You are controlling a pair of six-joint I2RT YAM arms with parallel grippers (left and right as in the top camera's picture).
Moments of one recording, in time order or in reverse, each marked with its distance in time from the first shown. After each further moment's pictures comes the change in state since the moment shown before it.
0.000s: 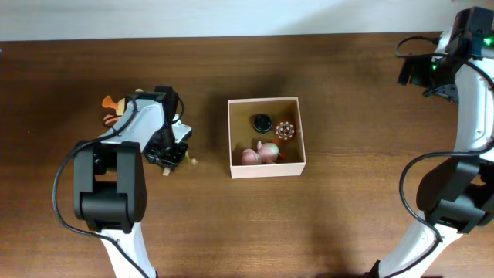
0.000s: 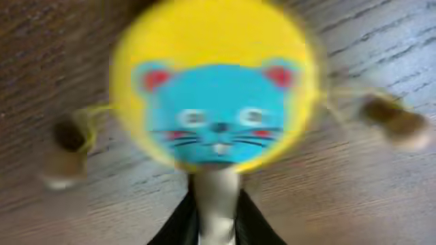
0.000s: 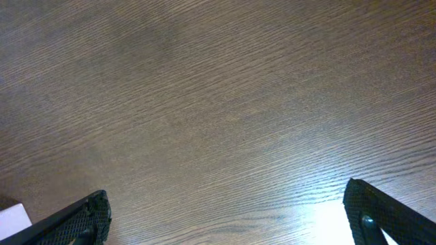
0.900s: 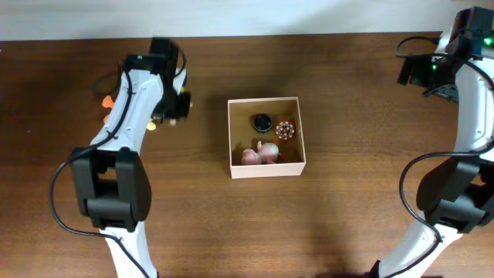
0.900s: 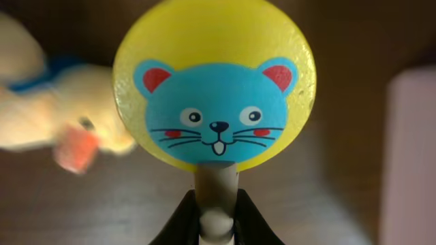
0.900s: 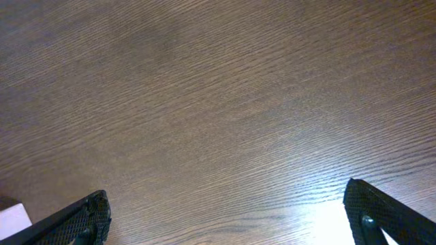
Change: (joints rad) left arm -0.044 0.016 0.444 -0.050 0.004 -0.305; right arm 0.000 0.000 0.000 0.000 0.000 -0.001
